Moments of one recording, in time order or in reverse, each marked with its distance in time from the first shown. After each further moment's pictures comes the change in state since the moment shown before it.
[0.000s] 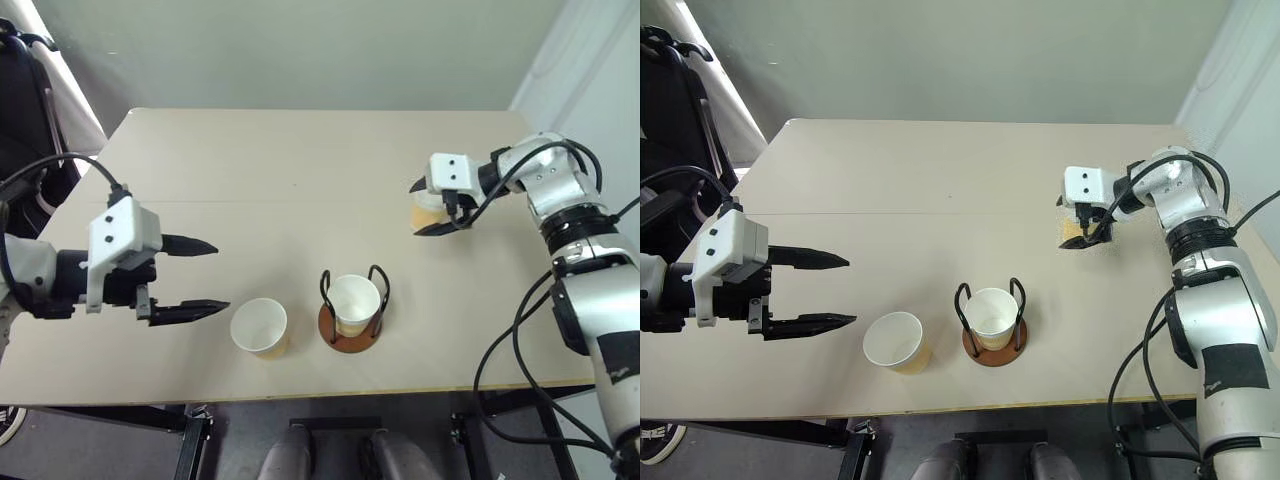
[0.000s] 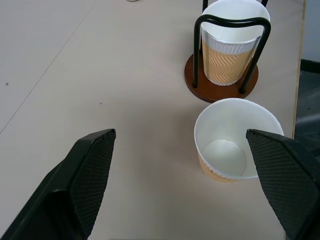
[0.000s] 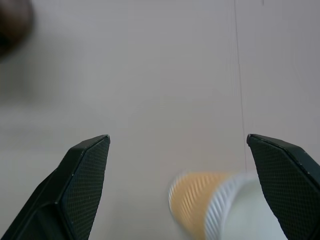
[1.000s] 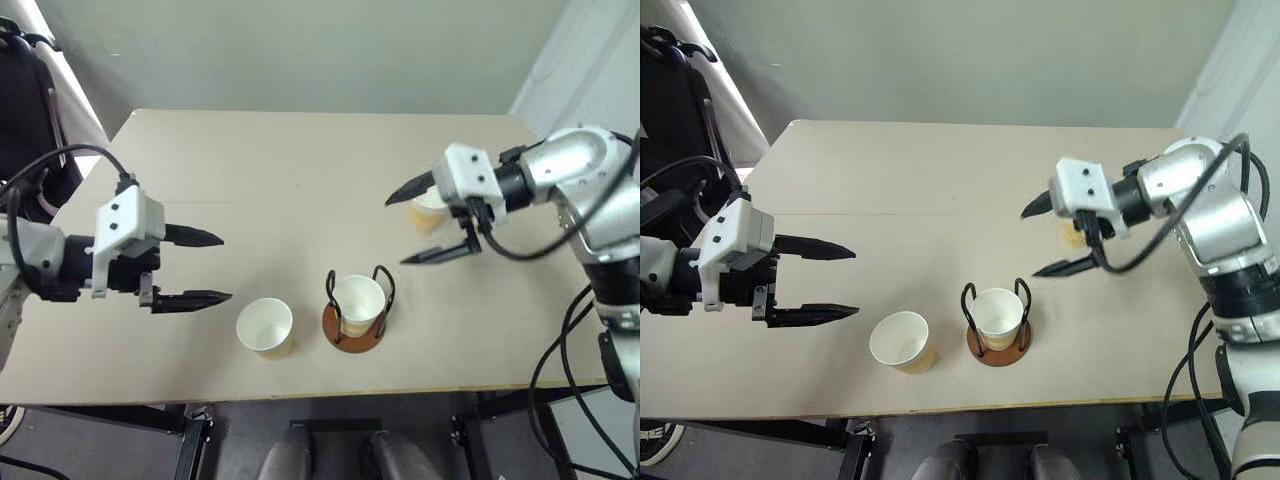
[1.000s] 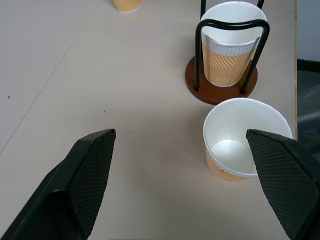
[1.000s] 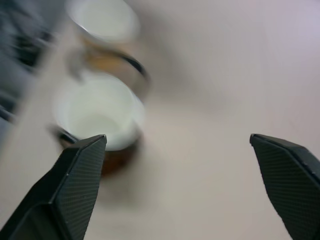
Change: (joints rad) left arm -0.114 -0.001 -0.102 0.101 0.031 -0.071 -0.058; right arm 0.209 -0.174 -0.004 -0.814 0.379 0.493 0.115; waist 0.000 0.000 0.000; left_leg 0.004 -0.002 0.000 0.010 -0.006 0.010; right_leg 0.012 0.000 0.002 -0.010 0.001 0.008
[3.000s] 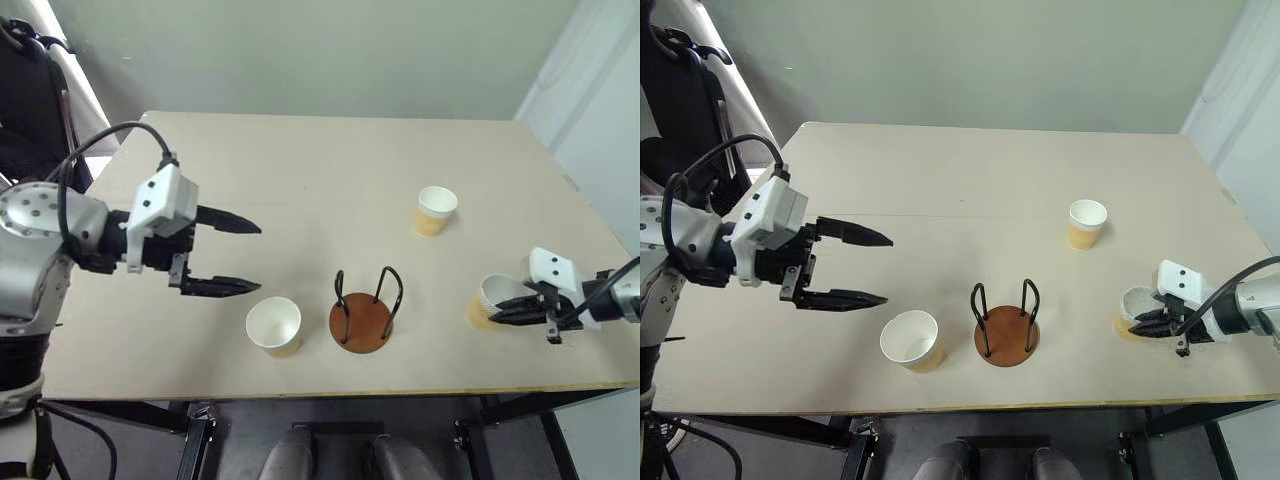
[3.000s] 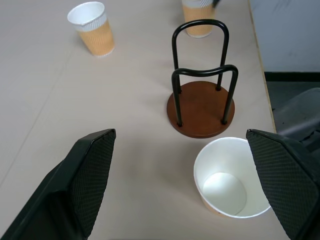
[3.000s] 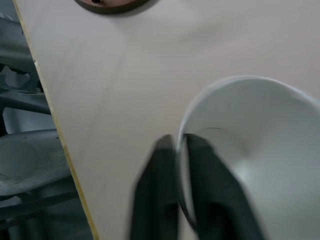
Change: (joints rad) left arm -0.267 -0.102 -0.178 0.072 0.033 0.005 -0.109; right arm 0.819 -0.392 -0.334 -0.406 0.227 0.323 -0.107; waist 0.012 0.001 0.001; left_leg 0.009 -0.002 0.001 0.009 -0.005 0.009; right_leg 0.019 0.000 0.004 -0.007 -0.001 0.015
